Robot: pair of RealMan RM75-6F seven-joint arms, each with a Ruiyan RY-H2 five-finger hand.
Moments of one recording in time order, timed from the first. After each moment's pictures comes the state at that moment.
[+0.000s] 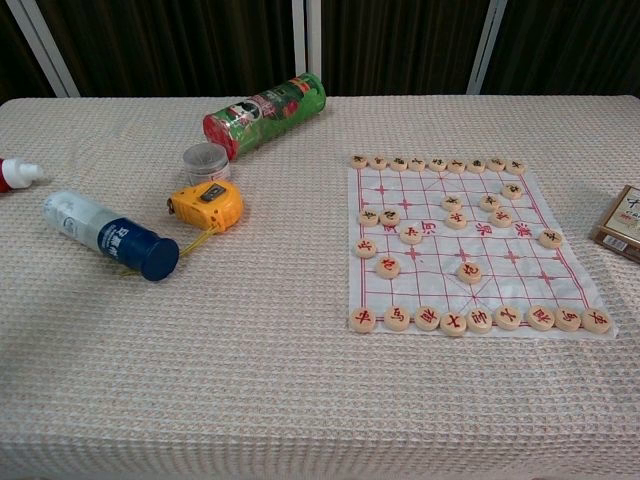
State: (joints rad) left arm -0.58 -0.97 -0.19 -1.69 1.53 1.05 -0.97; right arm 0.14 -1.42 0.11 -1.19 -1.66 1.69 0.07
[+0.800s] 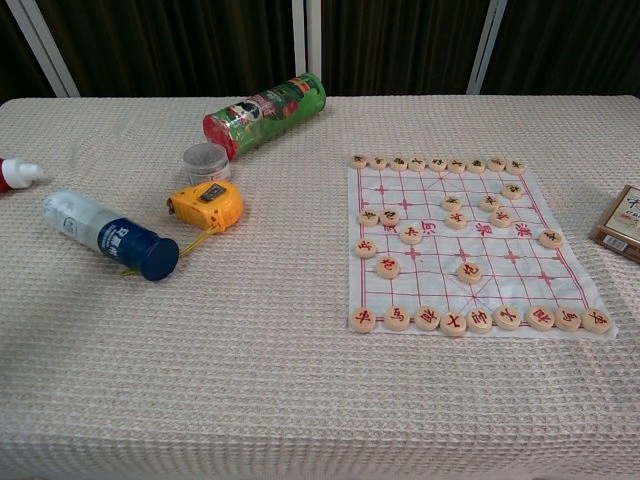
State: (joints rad) left arm -0.59 -0.98 -0.15 -1.67 1.54 1.07 -0.99; right arm 0.15 -1.42 0.10 -1.21 -1.66 1.69 0.06
